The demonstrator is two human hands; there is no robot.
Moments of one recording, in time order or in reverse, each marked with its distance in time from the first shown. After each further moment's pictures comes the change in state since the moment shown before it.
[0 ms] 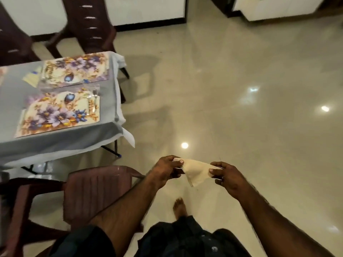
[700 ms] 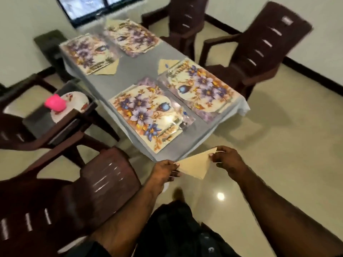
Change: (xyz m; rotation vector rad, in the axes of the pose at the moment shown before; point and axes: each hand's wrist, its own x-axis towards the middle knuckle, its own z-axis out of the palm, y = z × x) left_hand 0.168 0.199 -0.231 -0.760 0.898 0.109; right_hand 0.372 -0.374 0.421 -0.865 -0.673 -0.175
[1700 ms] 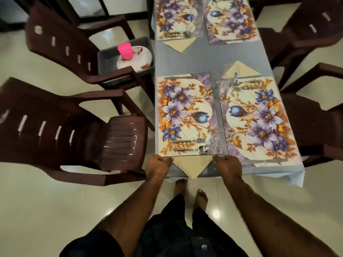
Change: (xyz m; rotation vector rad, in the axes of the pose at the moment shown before) left_hand 0.080 0.032 0.033 -0.112 0.845 -0.190; right_hand 0.198 -0.096 0.051 -0.941 -0.131 -0.166
